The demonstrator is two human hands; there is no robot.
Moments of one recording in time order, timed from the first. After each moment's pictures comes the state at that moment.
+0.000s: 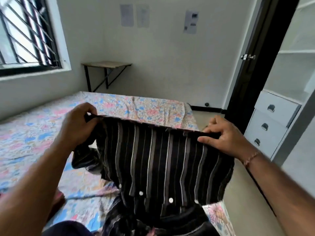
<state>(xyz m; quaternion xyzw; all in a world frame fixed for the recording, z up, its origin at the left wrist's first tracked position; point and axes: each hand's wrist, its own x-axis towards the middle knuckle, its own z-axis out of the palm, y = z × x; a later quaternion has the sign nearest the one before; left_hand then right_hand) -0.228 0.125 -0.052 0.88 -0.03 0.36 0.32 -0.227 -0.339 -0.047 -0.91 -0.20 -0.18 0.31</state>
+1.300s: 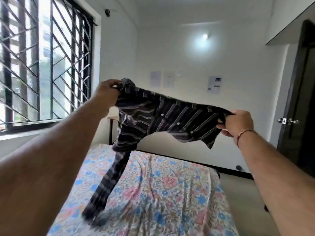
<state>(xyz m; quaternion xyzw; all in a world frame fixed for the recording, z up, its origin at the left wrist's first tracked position) 0.023 0.129 0.250 0.67 -0.02 0.39 0.63 0.101 -0.264 0.206 -0.75 -0.01 -0.27 0.60</state>
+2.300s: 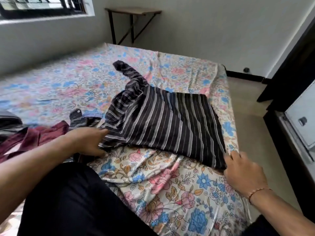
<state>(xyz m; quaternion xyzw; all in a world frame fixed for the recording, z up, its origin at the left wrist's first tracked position) -0.263 0.165 -0.229 0.98 -0.07 -0.17 -0.13 -0.241 -0.367 -0.274 -0.97 -0.16 -0.10 -0.14</state>
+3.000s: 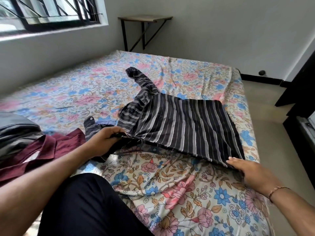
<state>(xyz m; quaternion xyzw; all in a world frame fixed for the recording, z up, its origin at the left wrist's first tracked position) -0.263 0.168 -0.232 0.92 -0.06 0.02 0.39 -0.186 -0.366 -0.280 -0.98 -0.21 0.04 0.06</state>
